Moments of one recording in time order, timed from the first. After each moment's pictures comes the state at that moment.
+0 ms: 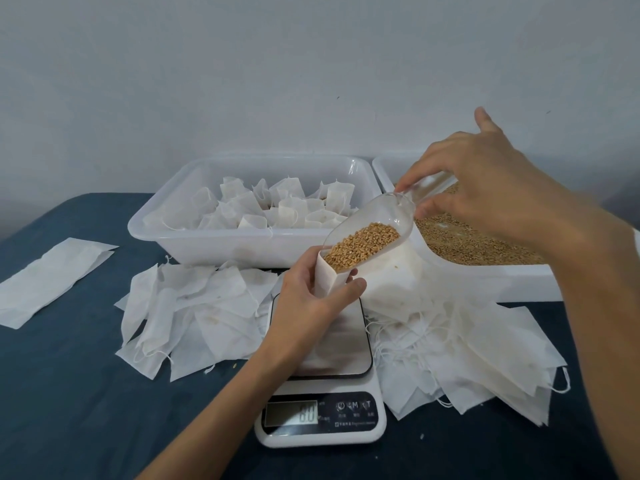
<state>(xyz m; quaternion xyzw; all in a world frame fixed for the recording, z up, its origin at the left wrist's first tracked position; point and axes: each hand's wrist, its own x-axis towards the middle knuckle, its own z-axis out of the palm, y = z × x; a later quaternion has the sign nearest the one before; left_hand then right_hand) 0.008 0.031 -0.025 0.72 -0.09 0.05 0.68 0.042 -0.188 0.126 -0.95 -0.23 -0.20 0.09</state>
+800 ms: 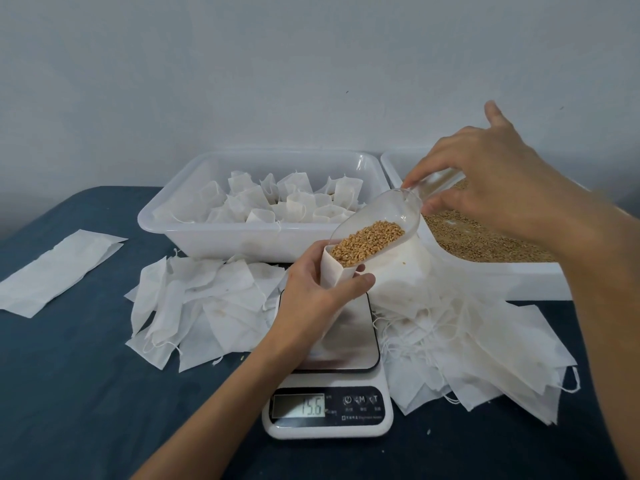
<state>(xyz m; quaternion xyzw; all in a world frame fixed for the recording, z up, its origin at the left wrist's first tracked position) 0.006 0.032 -0.017 0.69 -0.08 0.01 0.72 0.043 -0.185 0.124 -0.95 -0.23 -0.21 0.07</state>
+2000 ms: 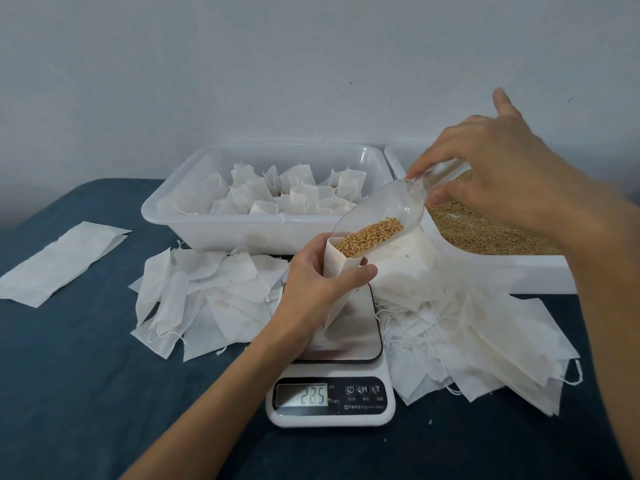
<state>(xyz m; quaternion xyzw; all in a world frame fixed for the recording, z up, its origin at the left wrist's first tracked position) 0.004 0.033 -0.012 0.65 -0.08 -0.01 0.75 0.042 -0.185 0.124 -0.94 -0.24 -0.22 0.07</state>
